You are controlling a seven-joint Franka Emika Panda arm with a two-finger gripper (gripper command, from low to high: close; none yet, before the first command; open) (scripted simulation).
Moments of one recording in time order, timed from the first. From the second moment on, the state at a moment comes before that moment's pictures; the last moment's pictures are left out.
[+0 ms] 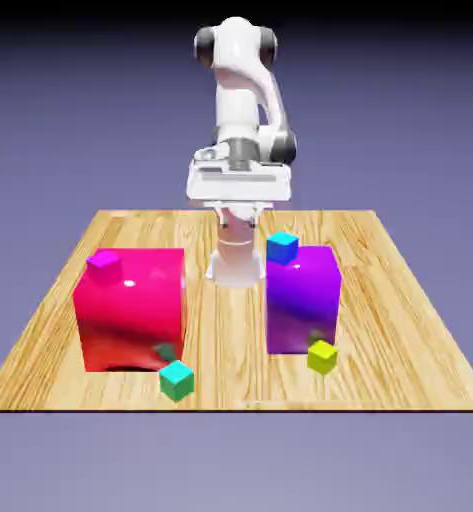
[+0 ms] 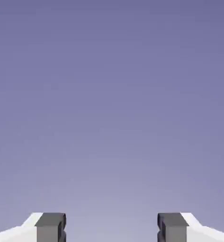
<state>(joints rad) 0.00 -0.53 0.01 -2.78 -0.02 2.99 0.73</state>
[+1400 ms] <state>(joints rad) 0.09 0.65 -0.17 -1.98 -0.42 2.07 0.22</state>
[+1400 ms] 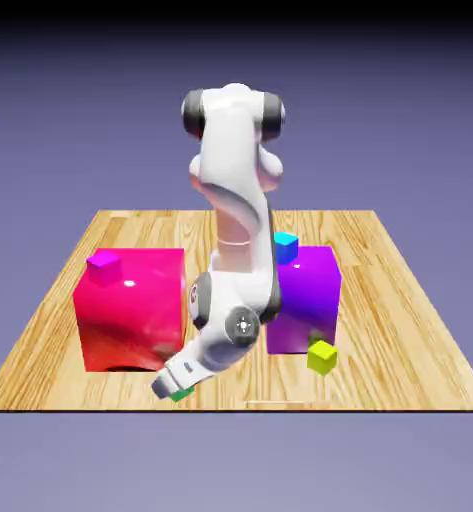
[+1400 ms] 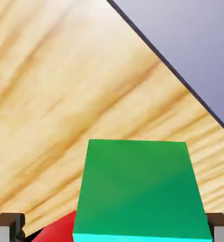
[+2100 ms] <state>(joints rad) -0.03 0.62 -0.03 -1.96 -0.50 2.01 0.27</state>
